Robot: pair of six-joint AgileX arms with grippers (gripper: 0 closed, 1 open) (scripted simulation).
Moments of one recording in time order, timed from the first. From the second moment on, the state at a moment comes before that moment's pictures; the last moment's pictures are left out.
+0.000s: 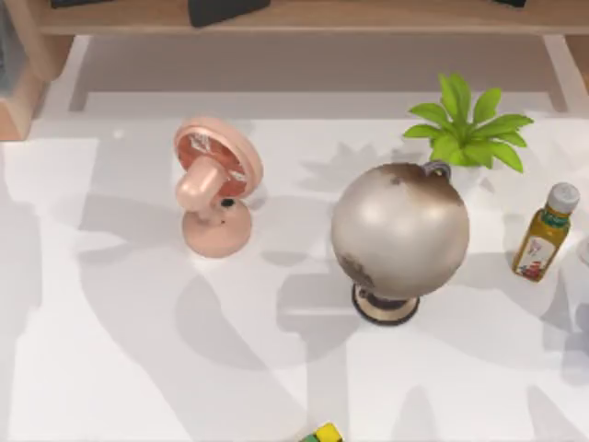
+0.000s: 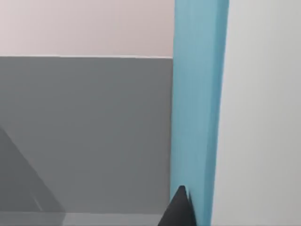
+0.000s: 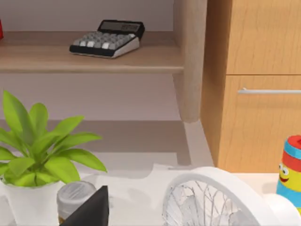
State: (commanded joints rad) left arm 0.30 2.05 1.49 0.57 0.32 0.01; right arm 0.00 0.00 0.00 0.00 0.00 0.00
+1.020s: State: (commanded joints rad) left arm 0.34 1.91 1.41 0.54 0.37 0.19; right arm 0.00 0.00 0.00 0.00 0.00 0.00
